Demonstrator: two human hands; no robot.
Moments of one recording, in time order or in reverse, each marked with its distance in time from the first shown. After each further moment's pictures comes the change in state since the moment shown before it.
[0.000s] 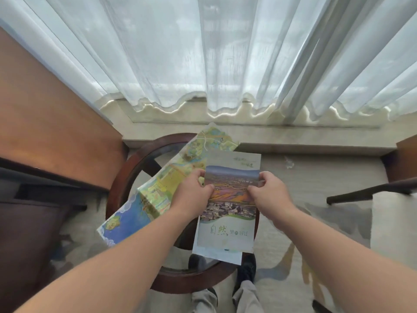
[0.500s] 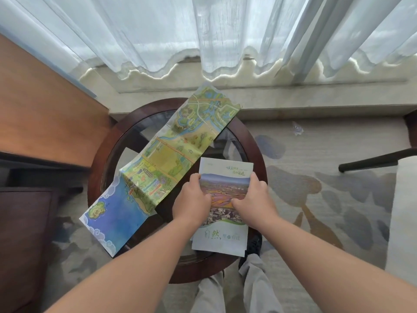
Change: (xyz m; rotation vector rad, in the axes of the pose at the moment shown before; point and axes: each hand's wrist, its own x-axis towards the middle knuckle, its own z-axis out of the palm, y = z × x) left_hand 0.016 -0.085 0.082 0.319 -0.049 -0.151; right_hand 0.024 0.091 0.084 -0.268 -0.144 0.146
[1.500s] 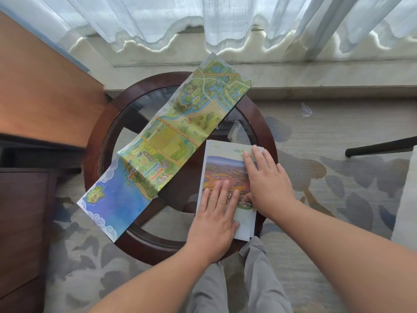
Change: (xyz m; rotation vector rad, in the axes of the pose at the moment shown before) left_hand -0.047 -0.050 0.071 0.636 -0.071 0.612; right_hand 0.020 0.016 0.002 -0.767 0.040 -0.369
